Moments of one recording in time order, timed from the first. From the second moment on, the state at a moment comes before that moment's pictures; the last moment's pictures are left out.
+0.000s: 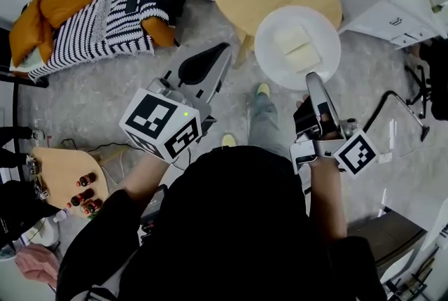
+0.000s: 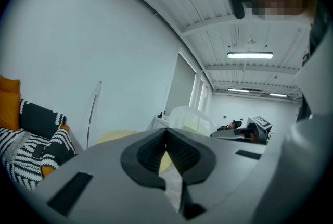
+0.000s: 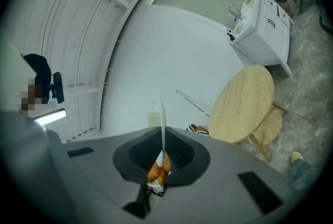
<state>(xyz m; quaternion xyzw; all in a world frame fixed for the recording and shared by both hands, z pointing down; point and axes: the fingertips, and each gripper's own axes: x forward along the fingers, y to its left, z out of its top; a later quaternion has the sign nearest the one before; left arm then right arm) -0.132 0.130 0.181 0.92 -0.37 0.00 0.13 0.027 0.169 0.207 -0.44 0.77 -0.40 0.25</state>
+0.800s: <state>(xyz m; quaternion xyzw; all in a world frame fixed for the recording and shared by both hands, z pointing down) -0.092 0.002 0.180 0.91 -0.39 0.01 0.13 0.073 0.035 0.216 -0.42 0.76 -0.43 0.25</state>
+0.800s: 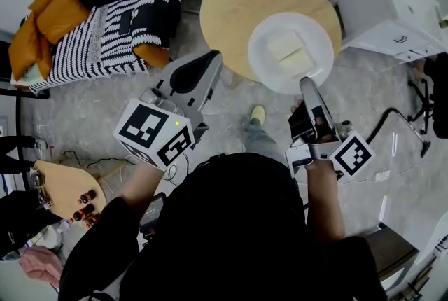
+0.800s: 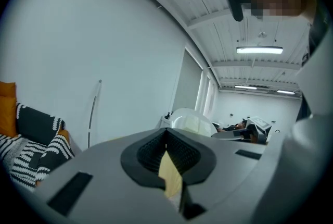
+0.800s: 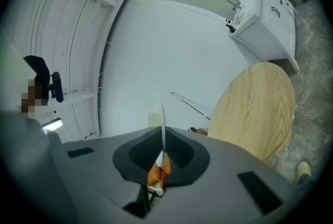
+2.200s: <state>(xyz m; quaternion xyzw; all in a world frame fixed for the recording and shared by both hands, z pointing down) 0.031 -0.167 0.188 0.89 -0.43 0.06 0.15 0.186 -0.126 0.253 -0.37 0.75 -0.50 0.22</state>
